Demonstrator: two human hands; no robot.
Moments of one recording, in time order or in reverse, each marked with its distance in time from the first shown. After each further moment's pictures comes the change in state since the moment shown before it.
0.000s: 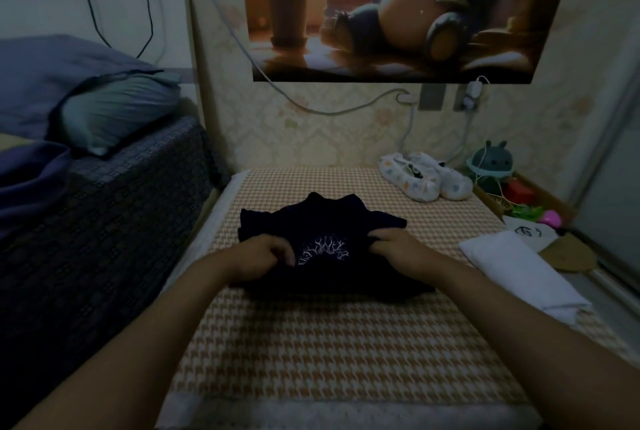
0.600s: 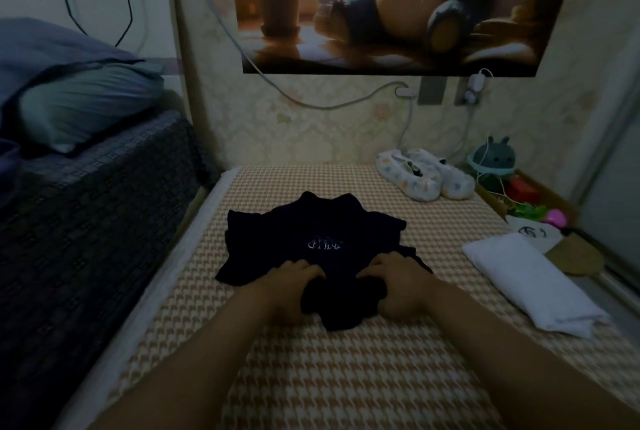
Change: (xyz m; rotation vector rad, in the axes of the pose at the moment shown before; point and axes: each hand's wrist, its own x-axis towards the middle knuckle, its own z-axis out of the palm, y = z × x) left_hand 0.062 -0.008 0.071 0.372 -0.100 0.124; right_hand 0.029 0.079 0.014 -0.790 -0.163 -0.024
